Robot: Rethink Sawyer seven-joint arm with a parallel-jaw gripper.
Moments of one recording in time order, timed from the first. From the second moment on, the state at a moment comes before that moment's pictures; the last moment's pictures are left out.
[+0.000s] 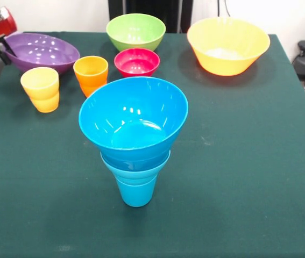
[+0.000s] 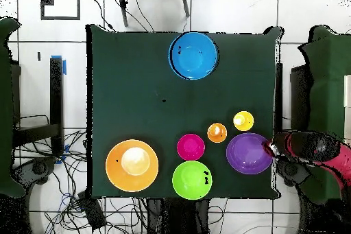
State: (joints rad) arm -1.22 -0.44 0.52 1.52 -0.56 0.93 0.74
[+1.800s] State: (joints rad) arm -1.04 -0.54 0.50 1.22 -0.53 1.43 0.74
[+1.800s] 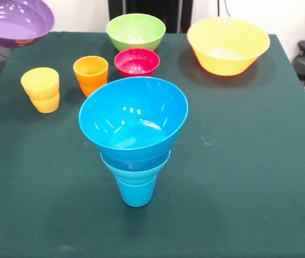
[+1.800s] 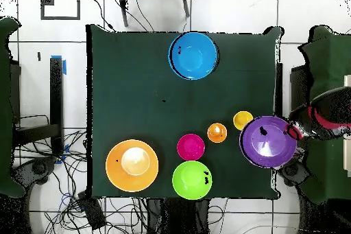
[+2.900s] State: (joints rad) arm -0.98 -0.53 0.50 1.19 -0.31 1.50 0.74
